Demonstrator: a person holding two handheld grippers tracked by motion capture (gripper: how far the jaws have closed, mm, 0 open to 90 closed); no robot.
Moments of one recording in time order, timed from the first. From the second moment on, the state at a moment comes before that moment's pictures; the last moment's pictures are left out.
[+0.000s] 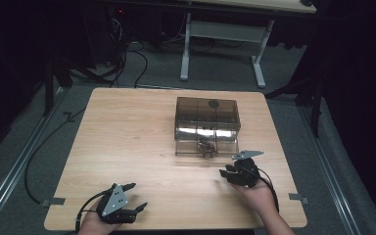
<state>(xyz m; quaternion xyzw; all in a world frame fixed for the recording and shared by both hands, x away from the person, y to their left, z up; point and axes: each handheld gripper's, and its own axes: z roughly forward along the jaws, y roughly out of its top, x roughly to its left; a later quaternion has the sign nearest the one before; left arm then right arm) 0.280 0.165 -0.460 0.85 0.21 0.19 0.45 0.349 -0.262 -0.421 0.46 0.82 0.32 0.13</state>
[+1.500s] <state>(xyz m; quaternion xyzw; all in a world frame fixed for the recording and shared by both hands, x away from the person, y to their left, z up) 0.277 0.164 -0.460 0.85 0.19 0.19 0.46 0.294 -0.280 -0.453 0.46 0.74 0.43 0.25</state>
